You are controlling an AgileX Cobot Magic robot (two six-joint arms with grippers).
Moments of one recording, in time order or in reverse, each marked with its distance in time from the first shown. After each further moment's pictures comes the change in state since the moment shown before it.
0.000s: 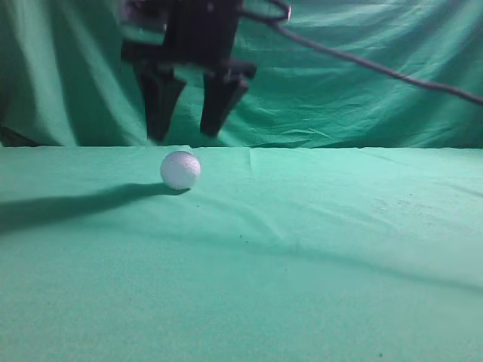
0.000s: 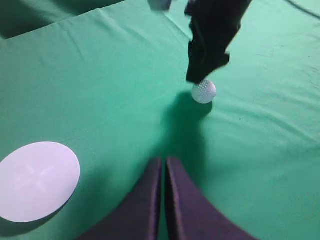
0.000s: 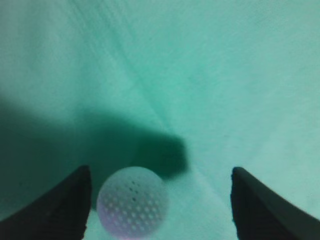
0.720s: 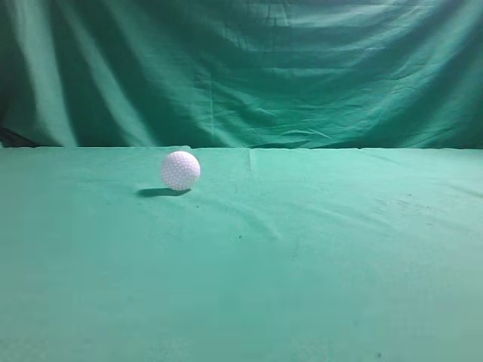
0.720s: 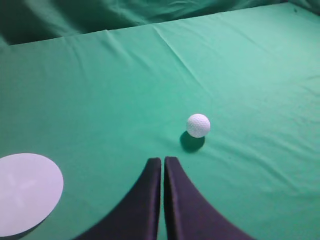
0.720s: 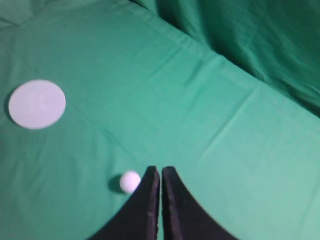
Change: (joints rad) left arm 0.000 0.000 0.029 -0.157 -0.091 -0.002; right arm 0.000 -0.673 0.017 -0.123 0.136 0.223
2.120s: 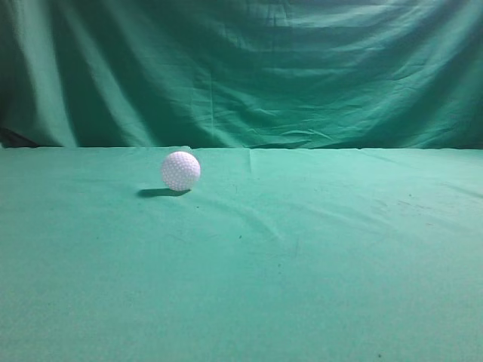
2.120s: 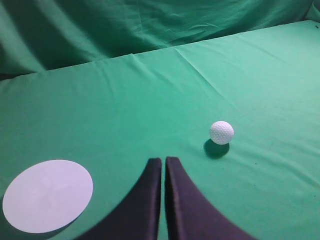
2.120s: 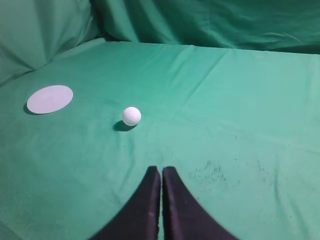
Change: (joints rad) left arm 0.000 -0.214 0.139 0.022 -0.094 0.014; right arm 0.000 -1.537 1.751 -0.112 -0.657 0.334
